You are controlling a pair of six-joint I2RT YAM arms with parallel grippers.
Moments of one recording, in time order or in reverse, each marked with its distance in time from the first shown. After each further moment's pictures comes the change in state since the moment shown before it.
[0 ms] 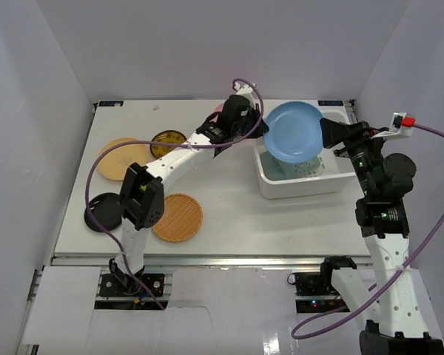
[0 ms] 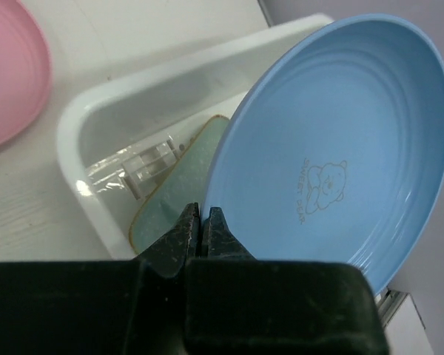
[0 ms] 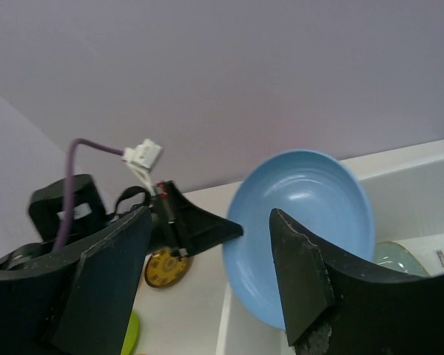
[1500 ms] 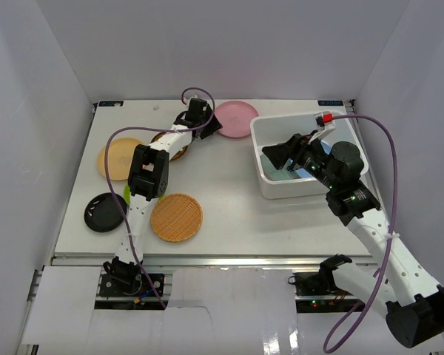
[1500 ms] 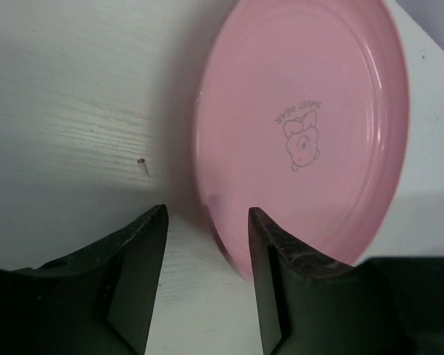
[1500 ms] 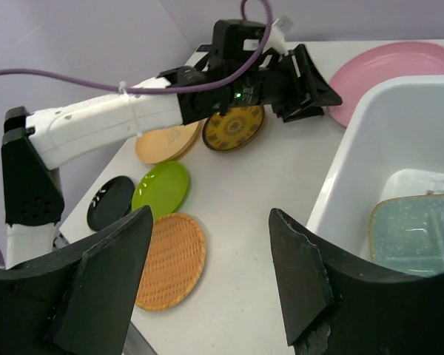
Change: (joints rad) left arm 0.338 0.512 0.257 -0.057 -0.040 -0.200; right arm 0.357 0.168 -0.060 -0.012 -0.137 -0.101
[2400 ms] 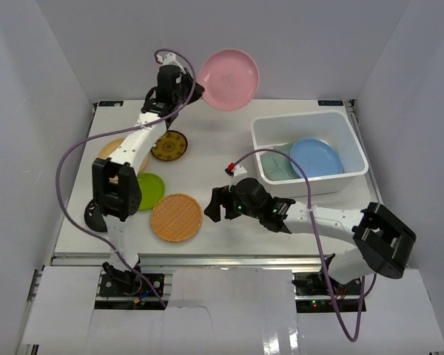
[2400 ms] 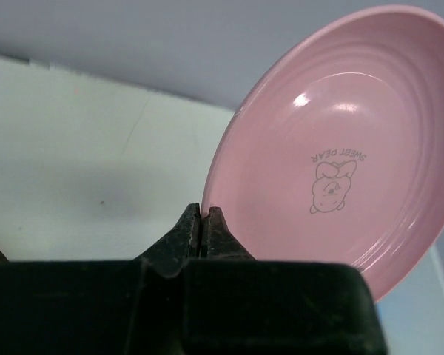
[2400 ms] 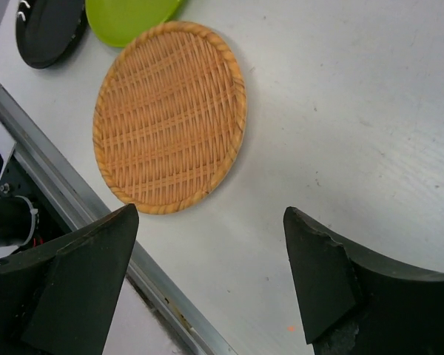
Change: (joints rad) left arm 0.042 -0.415 -0.161 0.039 0.029 0.152; right arm 0.607 0.481 -0.125 0.148 0.333 0.089
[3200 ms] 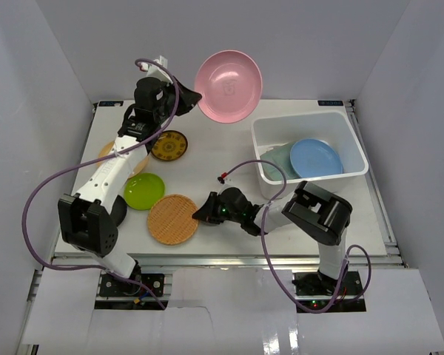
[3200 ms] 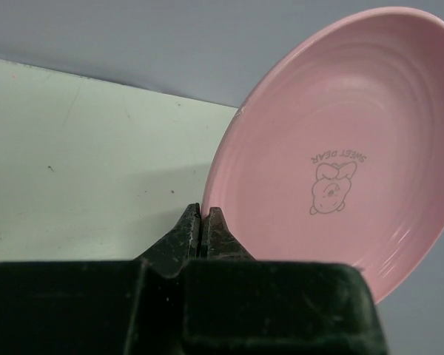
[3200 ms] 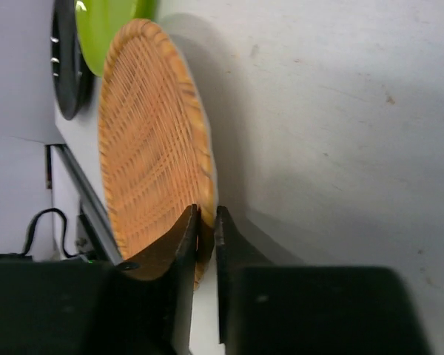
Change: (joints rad) left arm -0.003 -0.494 -0.392 0.112 0.125 -0.035; right arm 0.011 0.530 0.010 0.532 -0.103 0.437
